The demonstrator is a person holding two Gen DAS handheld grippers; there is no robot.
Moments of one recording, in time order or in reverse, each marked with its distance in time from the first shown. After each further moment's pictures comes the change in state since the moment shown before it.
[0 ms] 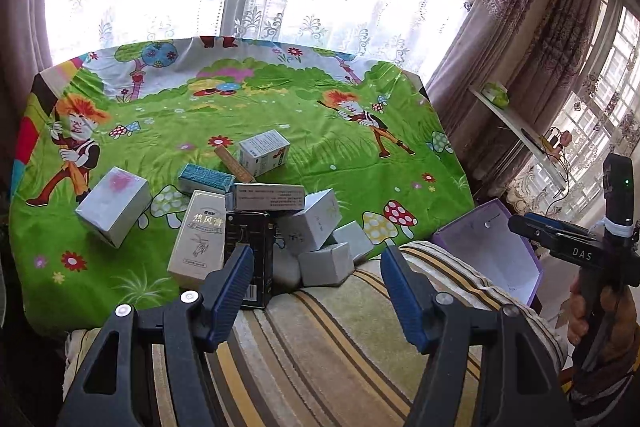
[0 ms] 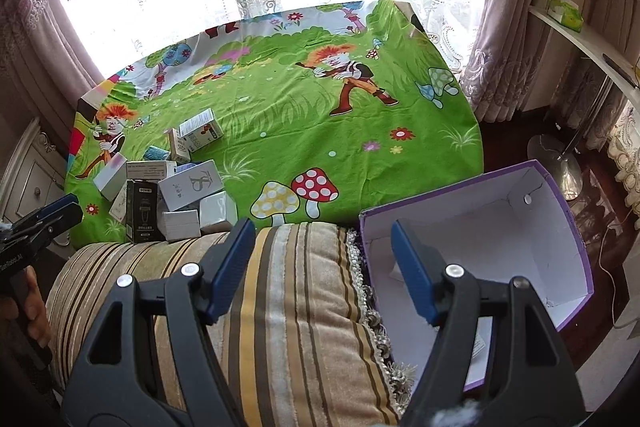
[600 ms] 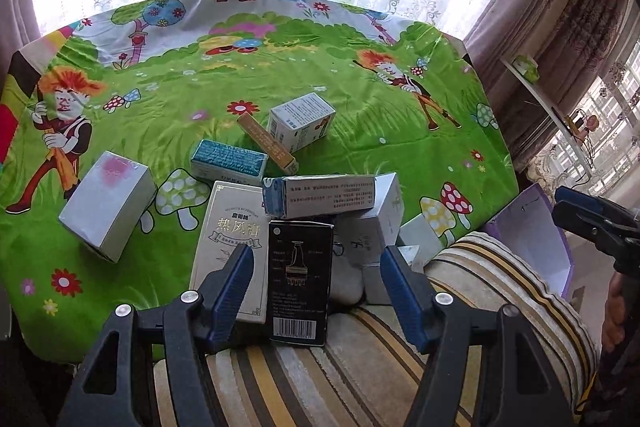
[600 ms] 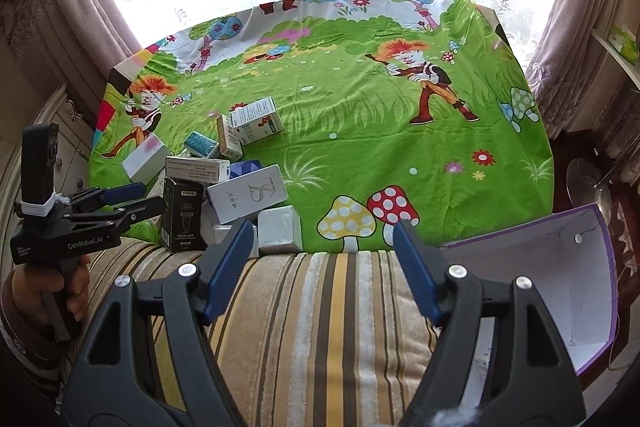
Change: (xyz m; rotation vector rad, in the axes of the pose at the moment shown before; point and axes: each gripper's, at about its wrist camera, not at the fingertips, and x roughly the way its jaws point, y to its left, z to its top) left arm 0.072 0.038 0.018 0.005 0.153 0.042; right arm 0.043 0.063 0.032 -0.107 0.066 0.128
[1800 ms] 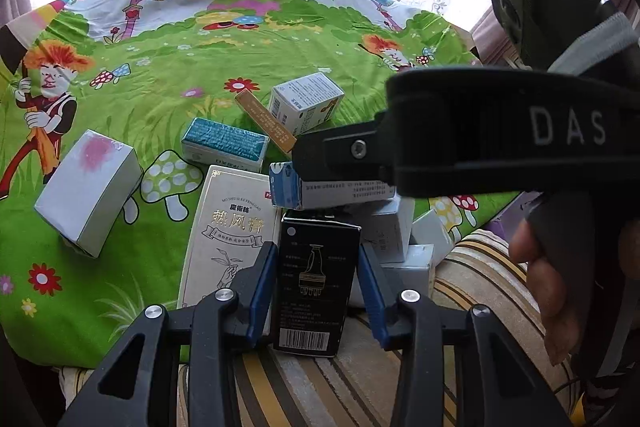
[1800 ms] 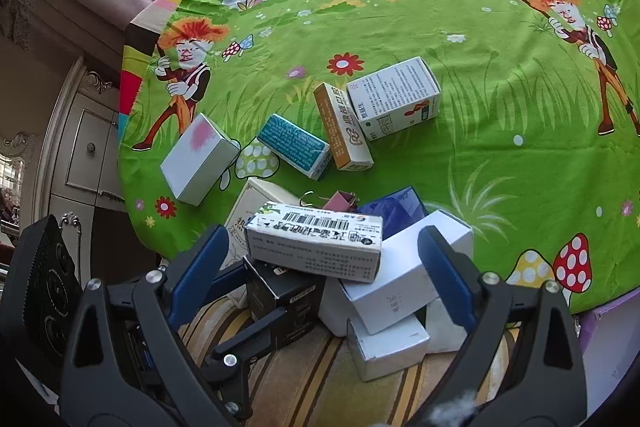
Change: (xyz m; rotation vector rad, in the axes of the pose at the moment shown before) left arm 0.022 0.014 0.001 -0.047 0.051 -0.040; right arm 0.150 0.104 0.070 0.006 0.336 0.229
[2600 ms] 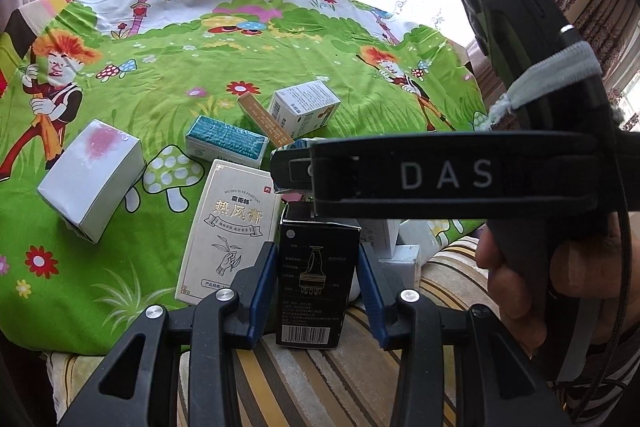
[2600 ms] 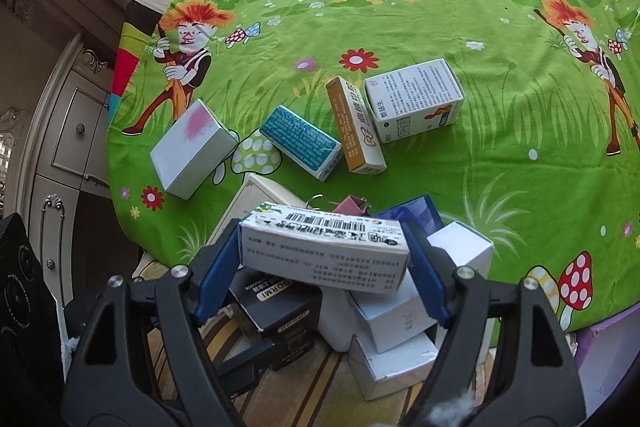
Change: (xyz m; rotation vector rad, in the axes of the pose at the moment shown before) left arm -0.013 0.002 -0.008 -0.044 -0.039 -0.035; right arm 0.007 0.015 -0.004 -0.087 -0.044 -0.036
